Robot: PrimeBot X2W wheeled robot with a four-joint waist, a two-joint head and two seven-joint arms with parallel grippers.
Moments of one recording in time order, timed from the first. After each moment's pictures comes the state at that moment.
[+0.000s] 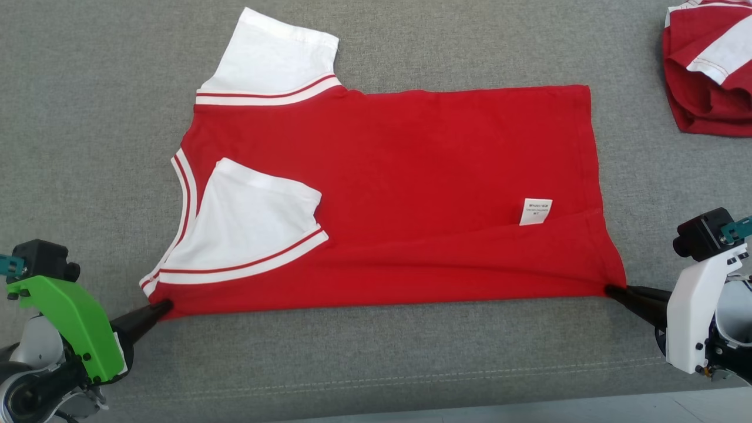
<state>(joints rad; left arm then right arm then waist) -0.12 0.41 -0.06 0.00 -1.04 -0.03 0.85 -0.13 -0.81 0.55 -0.10 0.99 0.00 0.50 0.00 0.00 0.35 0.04</state>
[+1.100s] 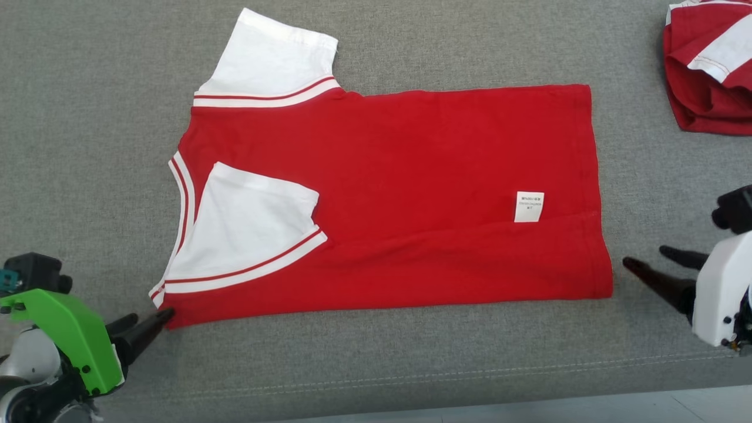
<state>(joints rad) -0.06 0.42 -0.06 -0.05 -0.98 0.01 0.82 -0.11 -0.85 0.48 -0.16 0.98 -0.08 0.50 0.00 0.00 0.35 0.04</state>
